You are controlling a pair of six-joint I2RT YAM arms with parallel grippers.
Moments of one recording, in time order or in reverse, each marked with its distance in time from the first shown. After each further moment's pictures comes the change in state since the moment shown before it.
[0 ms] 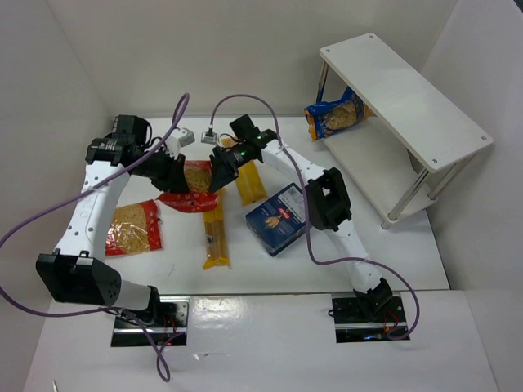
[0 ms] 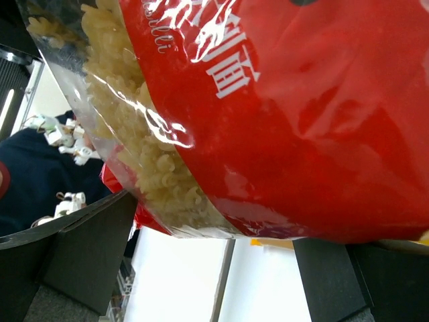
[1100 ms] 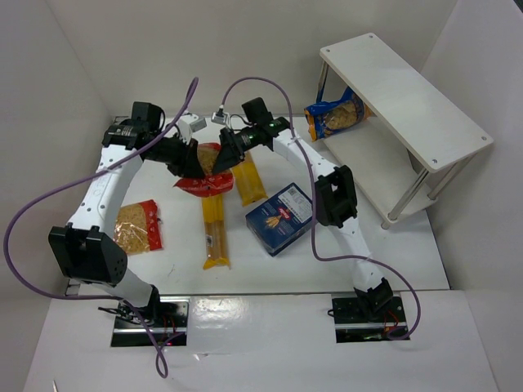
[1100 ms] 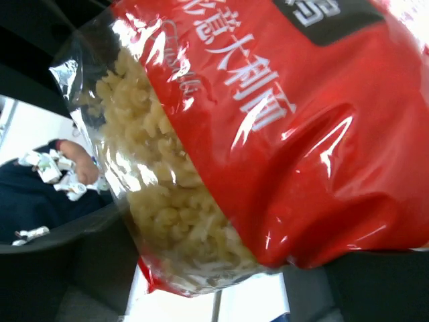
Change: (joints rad) left arm -0.052 0.162 0.117 0.116 0.110 -0.050; right arm -0.074 -0.018 0.099 0.056 0.068 0.132
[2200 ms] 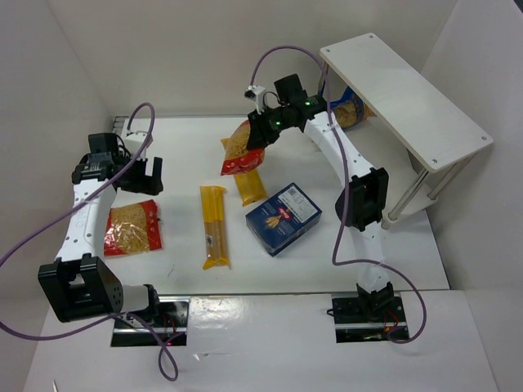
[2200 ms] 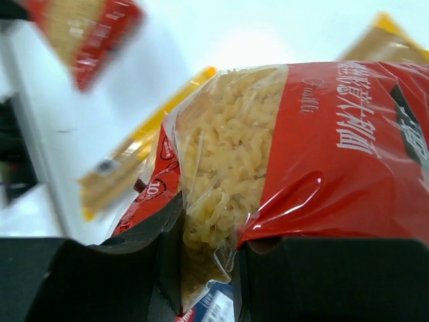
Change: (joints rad) left arm 0.306 -0.243 -0.395 0.281 -0.444 -0.099; right arm -0.128 -0.240 -0.039 -0.294 0.673 -0.433
